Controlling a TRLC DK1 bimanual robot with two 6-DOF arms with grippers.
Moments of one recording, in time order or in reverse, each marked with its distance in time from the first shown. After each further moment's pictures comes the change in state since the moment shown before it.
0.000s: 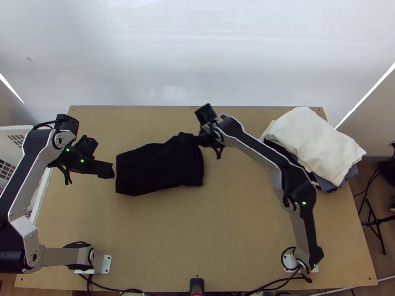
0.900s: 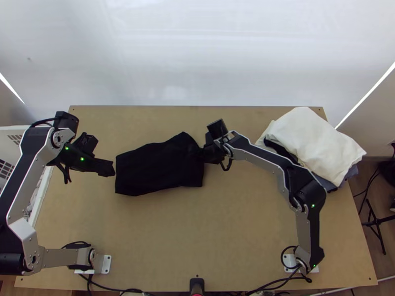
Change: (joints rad) left arm -0.022 -0.011 0.046 -0.029 -0.001 -0.025; right arm -0.041 -0.062 -0.377 0.394 -0.364 0.121
